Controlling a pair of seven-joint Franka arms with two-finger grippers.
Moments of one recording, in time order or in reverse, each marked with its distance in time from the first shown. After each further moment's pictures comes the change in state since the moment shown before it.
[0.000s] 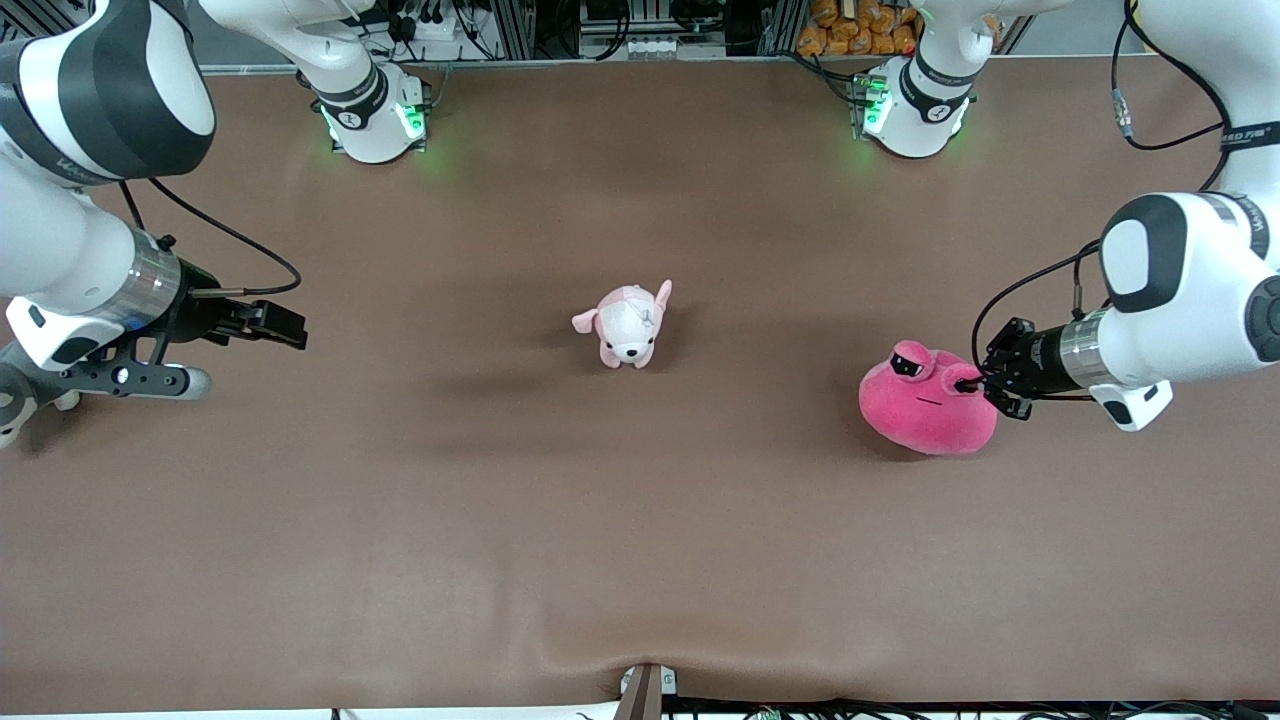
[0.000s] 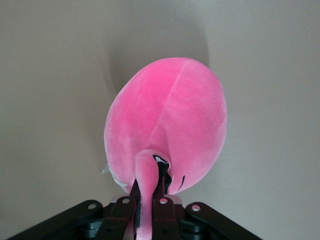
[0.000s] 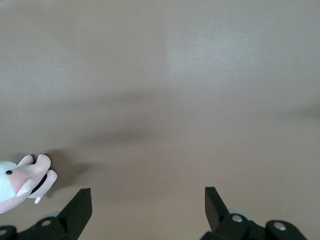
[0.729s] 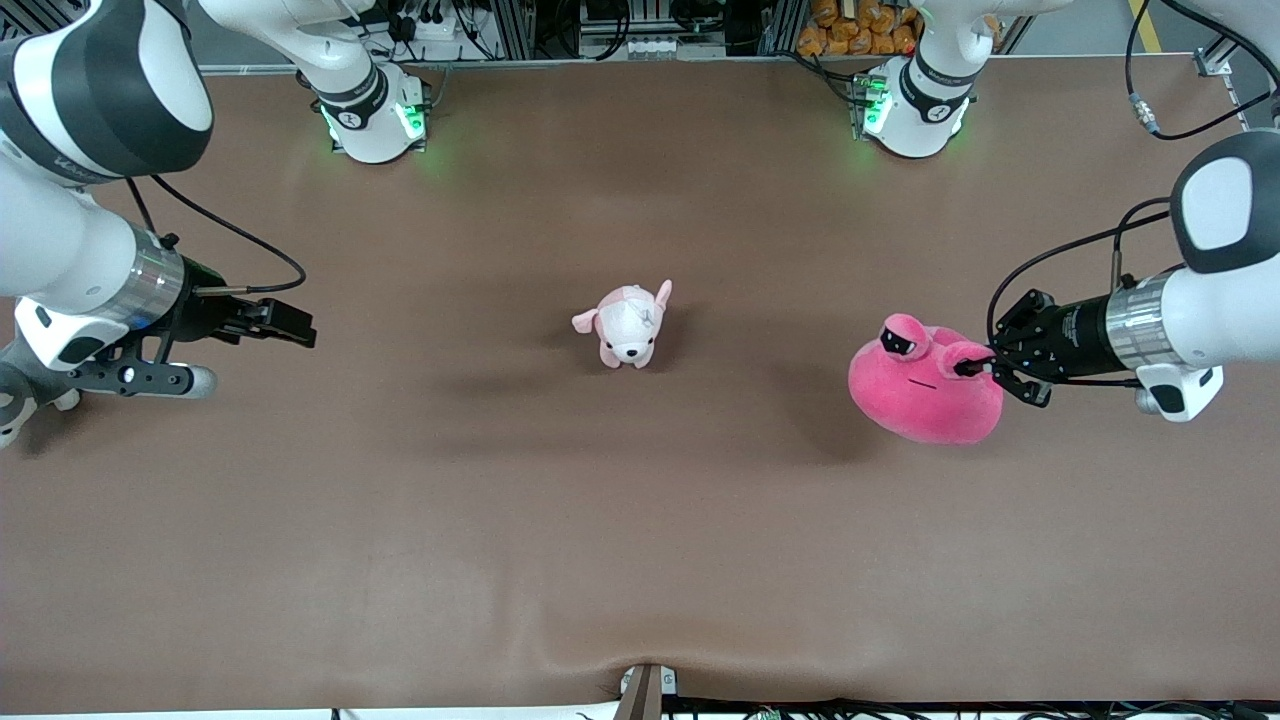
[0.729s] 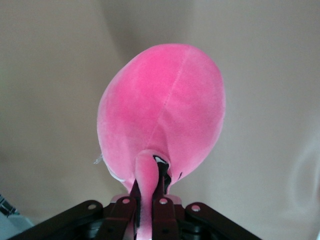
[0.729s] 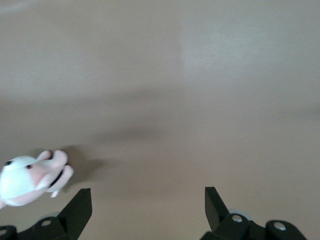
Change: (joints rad) left arm -0.012 -0.010 -0.014 0.237 -0.145 -0.234 -0.057; right arm -0.001 0.000 -0.001 0.000 0.095 0.002 0.001
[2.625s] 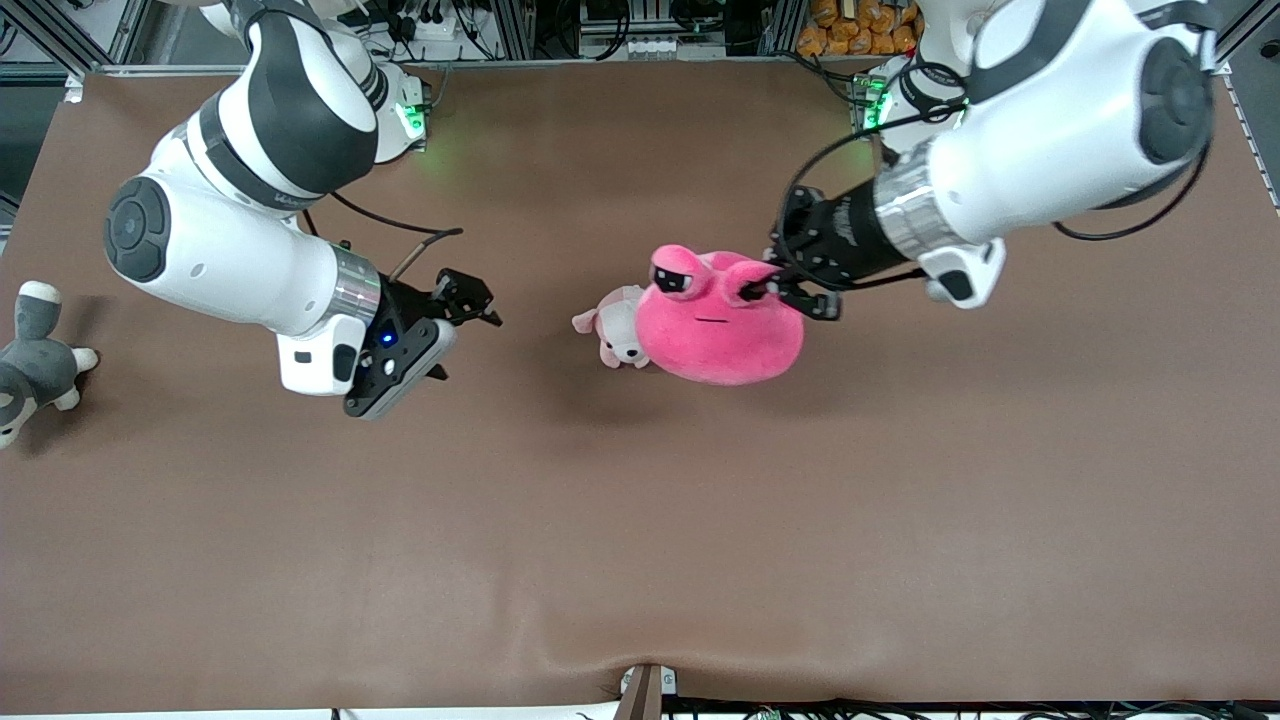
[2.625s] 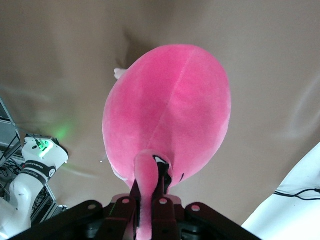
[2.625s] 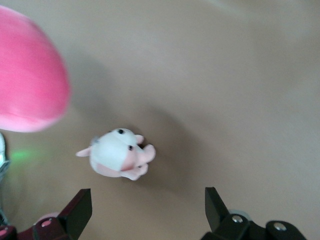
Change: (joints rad) left arm -0.215 -0.009 -0.219 0.147 -0.112 0.133 -0.735; right arm 0.206 0.106 0.014 0.012 0.320 0.220 -0.670
